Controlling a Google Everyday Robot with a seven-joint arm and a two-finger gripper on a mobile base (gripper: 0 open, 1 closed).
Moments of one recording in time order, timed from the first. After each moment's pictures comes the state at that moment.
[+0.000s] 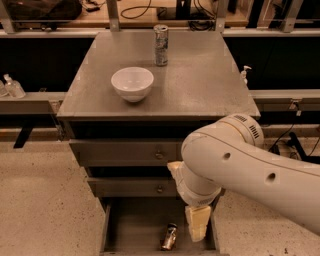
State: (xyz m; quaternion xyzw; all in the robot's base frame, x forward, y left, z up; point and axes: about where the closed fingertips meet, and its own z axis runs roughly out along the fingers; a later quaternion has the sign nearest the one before) arm 0.402 -0.068 0.712 -0.80 0.59 -0.02 0.11
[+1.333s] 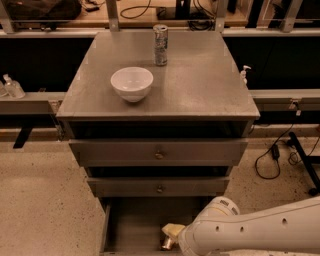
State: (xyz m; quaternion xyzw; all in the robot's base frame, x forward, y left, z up) arm 0.342 -0.077 0.460 -0.89 0.44 0.05 0.12
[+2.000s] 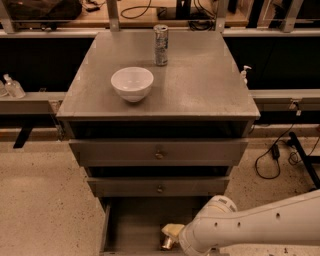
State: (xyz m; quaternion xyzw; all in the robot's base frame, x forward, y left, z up) arm 0.349 -0.081 0.443 -0.90 0.41 0.05 0.11
